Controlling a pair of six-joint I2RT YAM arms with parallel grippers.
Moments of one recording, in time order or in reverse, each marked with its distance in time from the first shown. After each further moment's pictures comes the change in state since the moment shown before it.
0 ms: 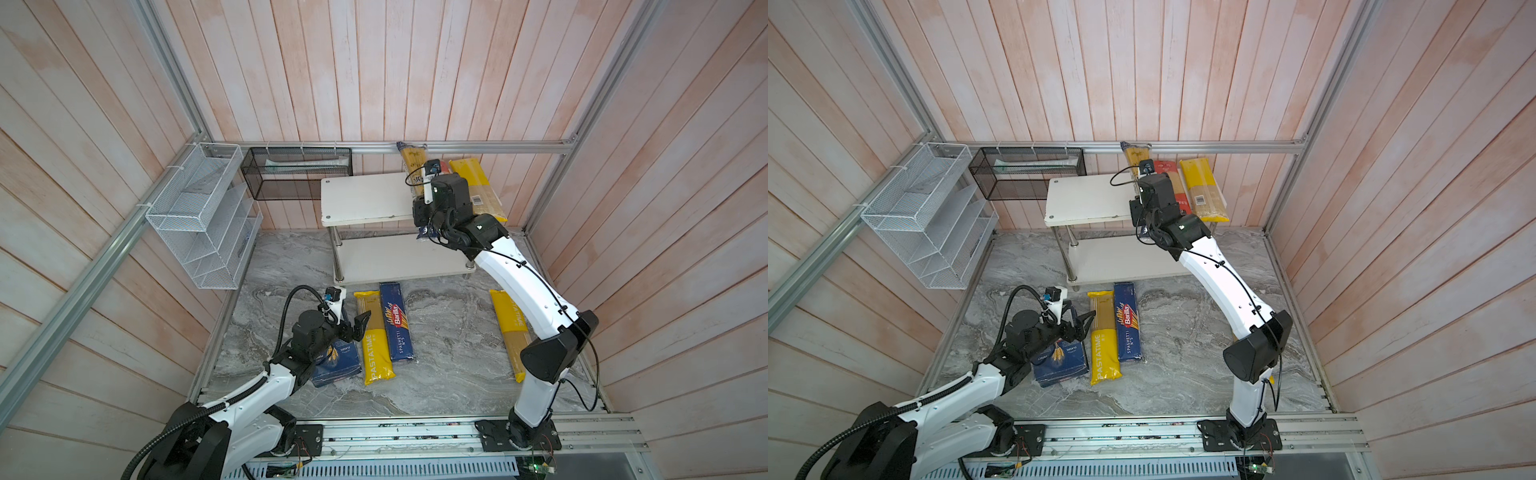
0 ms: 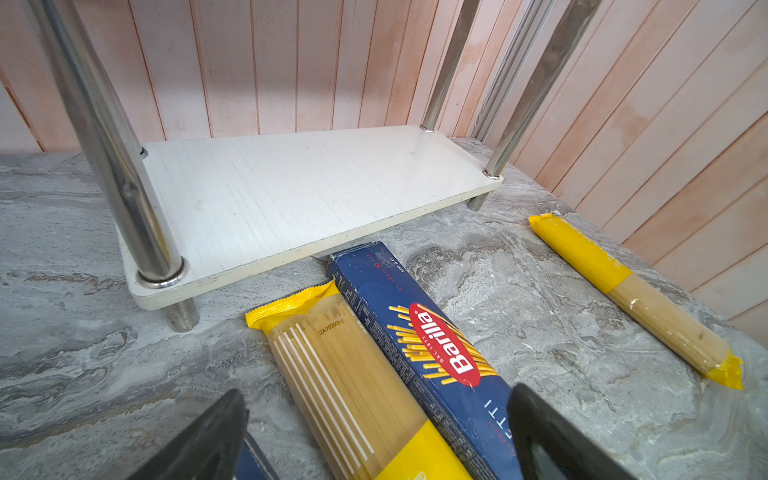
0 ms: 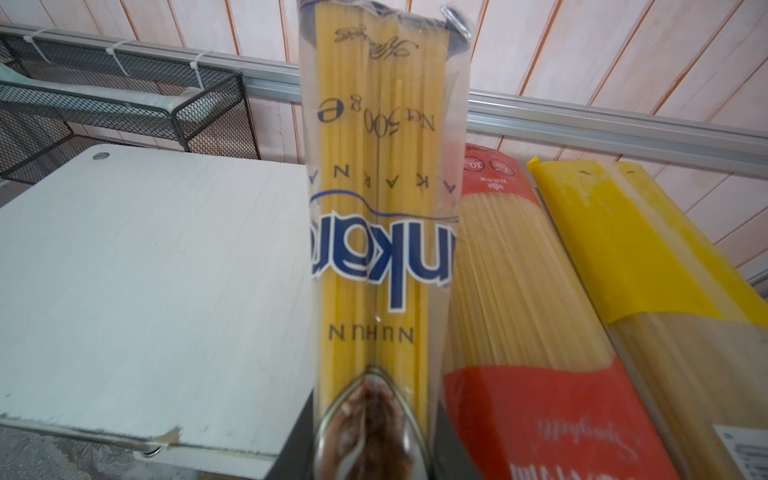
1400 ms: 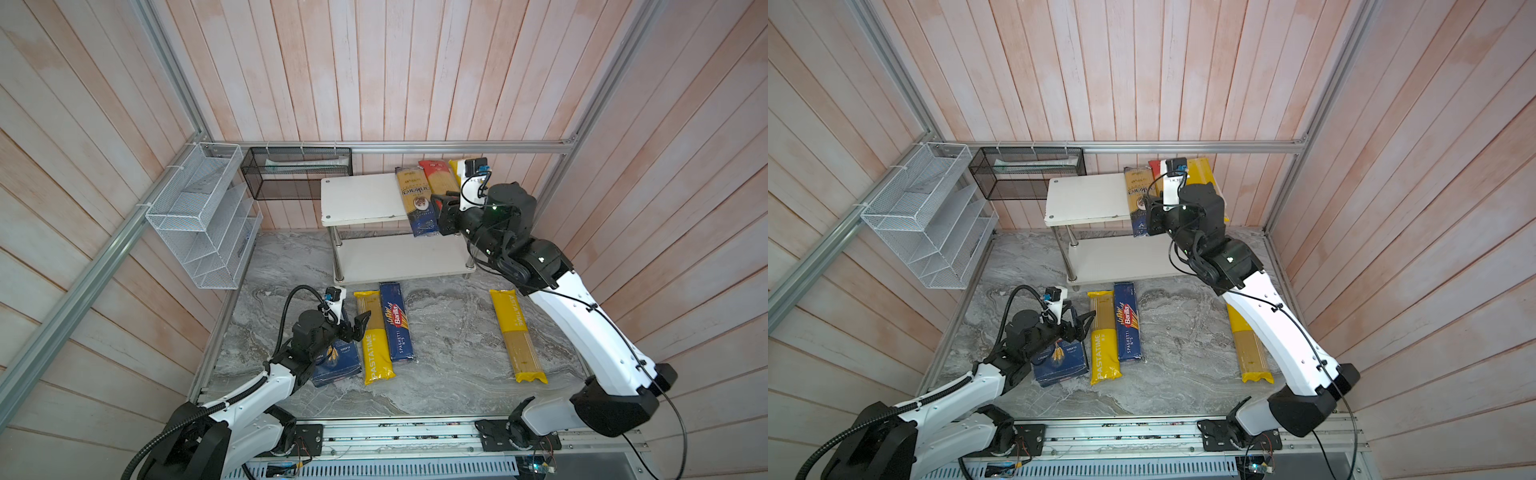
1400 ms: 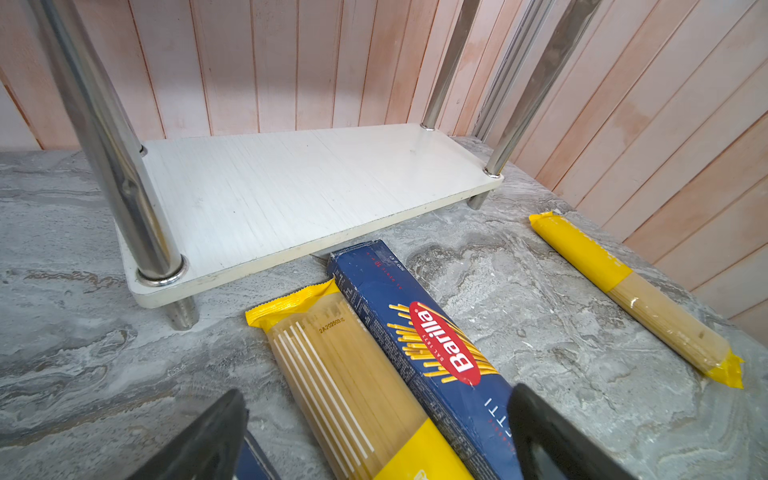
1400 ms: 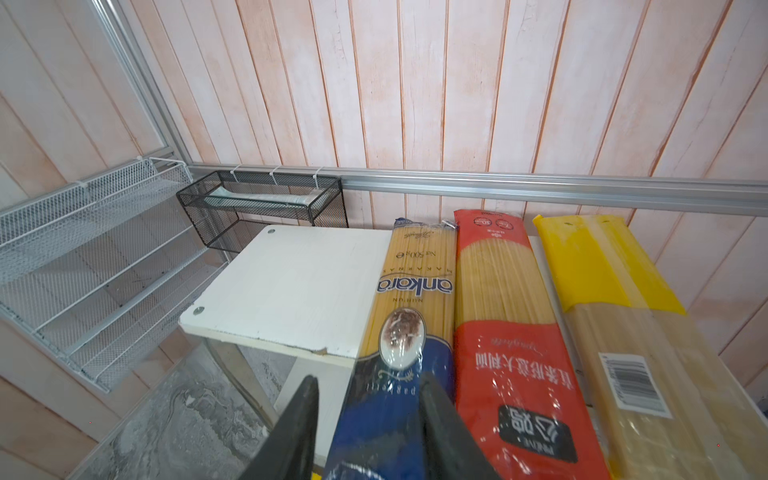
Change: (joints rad) left arm 0.000 0.000 0.000 -0.004 0.000 0.000; right arm 0.039 -0.428 -0.336 0.145 -0.189 0.071
